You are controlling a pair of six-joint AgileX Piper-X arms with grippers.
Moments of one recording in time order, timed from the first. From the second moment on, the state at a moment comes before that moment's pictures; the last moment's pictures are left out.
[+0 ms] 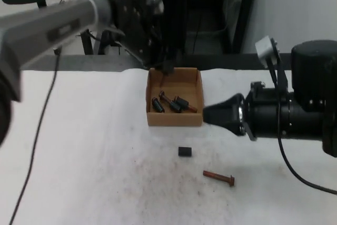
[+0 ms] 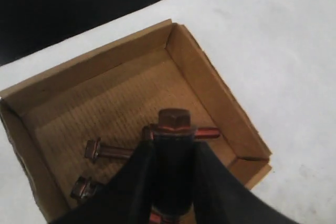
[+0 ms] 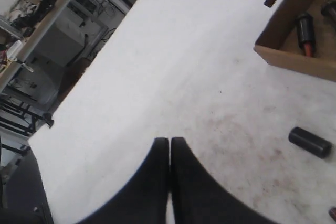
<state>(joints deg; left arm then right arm) -23.5 119.0 -97.5 36.9 21.1 0.9 21.3 73.1 -37.0 0.8 -39.4 20.9</state>
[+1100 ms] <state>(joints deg) -26.8 126.8 -103.3 40.3 16.0 6.8 19.5 70.7 -37.0 7.8 -41.4 16.0</state>
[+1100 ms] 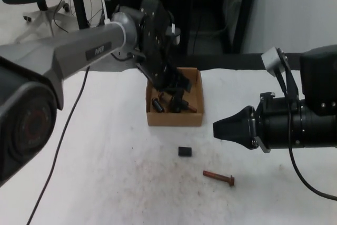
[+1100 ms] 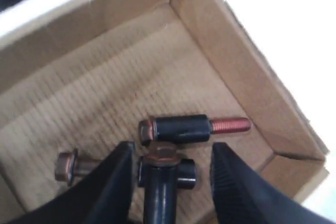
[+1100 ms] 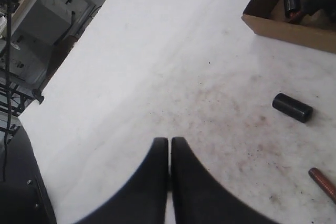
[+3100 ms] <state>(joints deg) -48.2 129.4 -102.9 55.5 10.0 47.0 -2.4 70.6 -37.0 8.2 -56.9 17.2</state>
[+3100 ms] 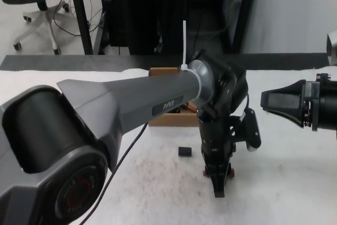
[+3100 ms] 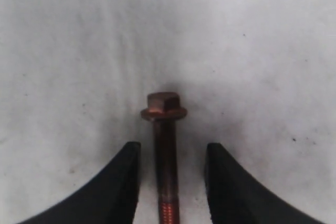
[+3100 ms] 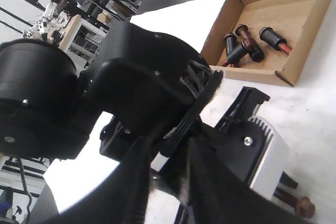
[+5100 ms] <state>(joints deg) -49.2 129.4 -102.9 52.9 9.5 42.3 -12.5 70.6 -37.0 11.6 -55.7 15.9</state>
